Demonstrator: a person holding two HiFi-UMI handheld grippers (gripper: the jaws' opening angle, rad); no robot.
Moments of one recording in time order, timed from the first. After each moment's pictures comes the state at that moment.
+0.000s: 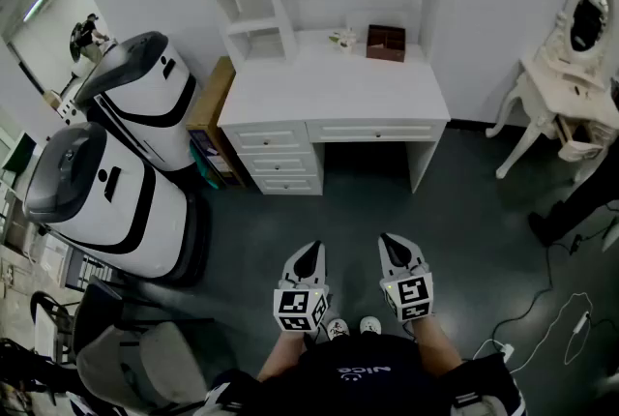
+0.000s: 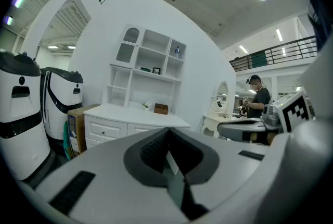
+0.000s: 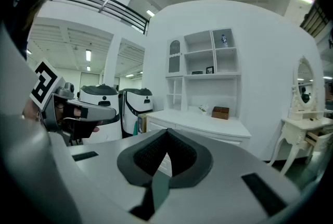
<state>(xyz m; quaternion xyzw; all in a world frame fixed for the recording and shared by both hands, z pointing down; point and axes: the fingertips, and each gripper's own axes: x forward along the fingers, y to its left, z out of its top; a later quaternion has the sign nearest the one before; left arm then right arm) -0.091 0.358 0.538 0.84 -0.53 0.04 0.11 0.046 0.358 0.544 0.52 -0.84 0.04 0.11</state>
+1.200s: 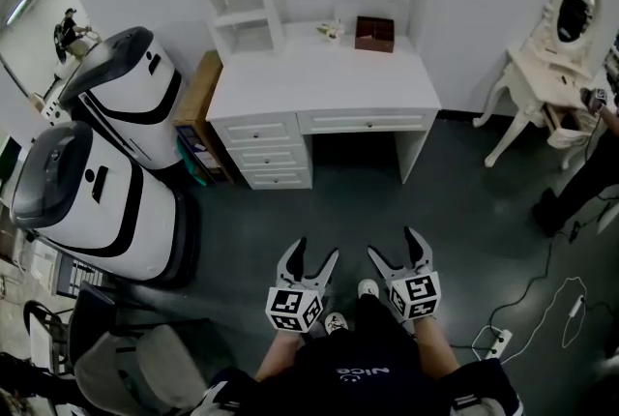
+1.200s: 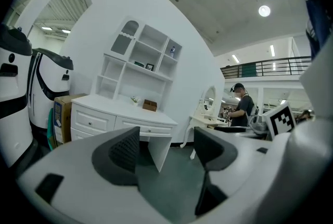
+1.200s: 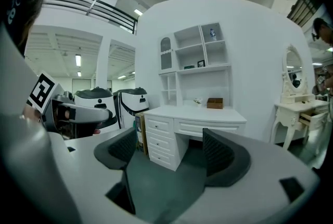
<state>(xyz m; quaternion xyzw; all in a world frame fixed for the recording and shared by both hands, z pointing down) -0.100 0.377 0.559 0.88 -0.46 0.01 0.14 0.046 0.382 0.574 0.55 -0.83 0.09 0.09</state>
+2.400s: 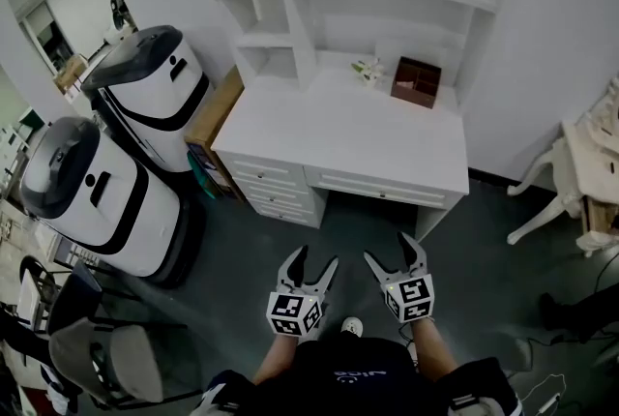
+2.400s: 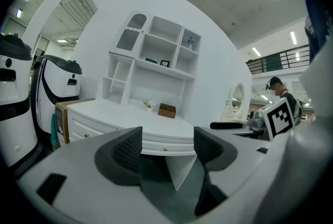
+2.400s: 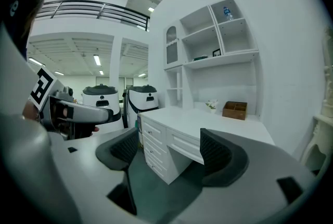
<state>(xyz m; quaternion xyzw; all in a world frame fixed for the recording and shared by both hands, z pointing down) -0.011 0.149 0.559 0.82 -0.56 0.02 0.14 0.119 0.111 0.573 0.43 -0.89 0.06 0.11</state>
